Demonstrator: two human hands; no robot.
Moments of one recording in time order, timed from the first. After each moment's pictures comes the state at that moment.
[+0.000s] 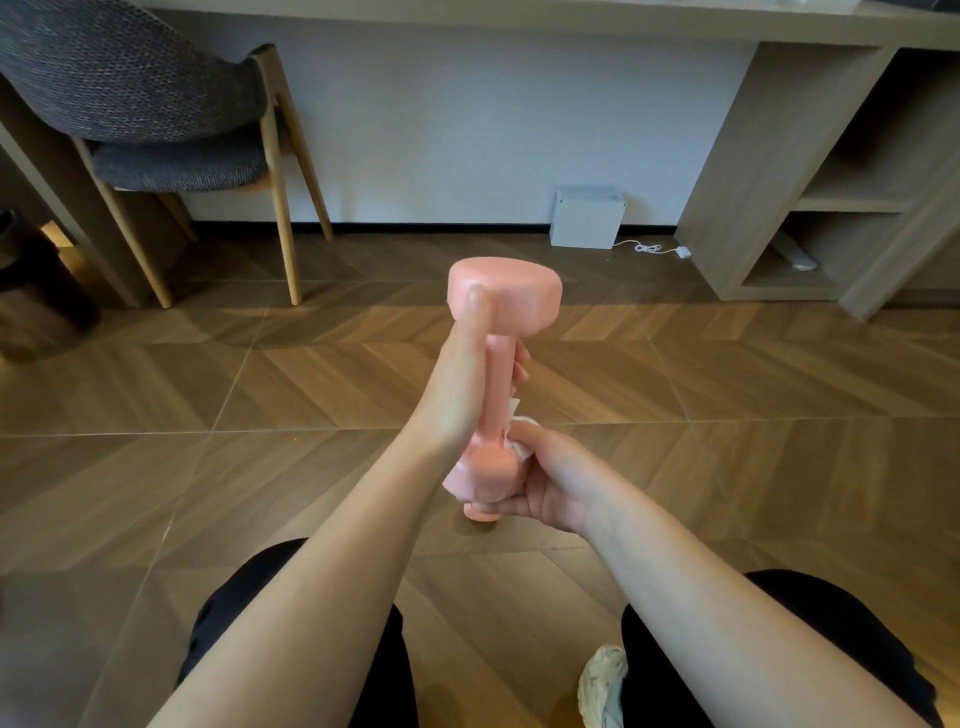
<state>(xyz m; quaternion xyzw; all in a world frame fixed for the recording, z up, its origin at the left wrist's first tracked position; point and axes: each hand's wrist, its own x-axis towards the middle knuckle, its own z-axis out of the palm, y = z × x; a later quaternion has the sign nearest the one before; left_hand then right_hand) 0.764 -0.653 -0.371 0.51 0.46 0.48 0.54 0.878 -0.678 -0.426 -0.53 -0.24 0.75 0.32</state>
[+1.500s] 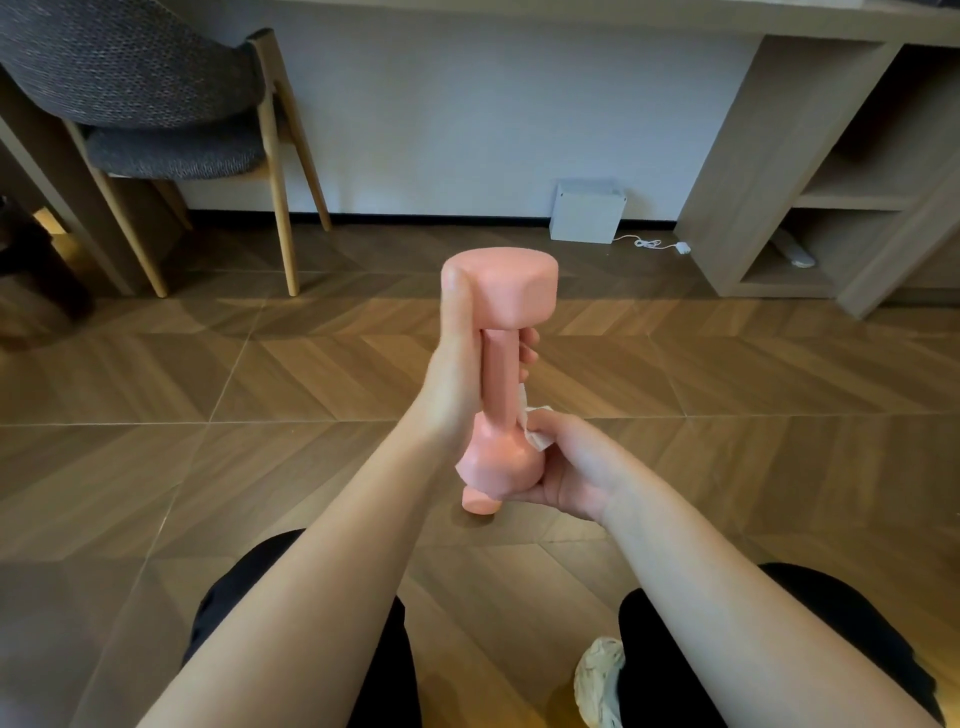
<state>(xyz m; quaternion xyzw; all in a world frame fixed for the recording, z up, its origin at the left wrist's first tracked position) 0.764 -0.656 -0.366 0.44 0.41 0.50 0.62 0.890 -0.681 -0.418 -0.52 -0.24 0.74 0.34</state>
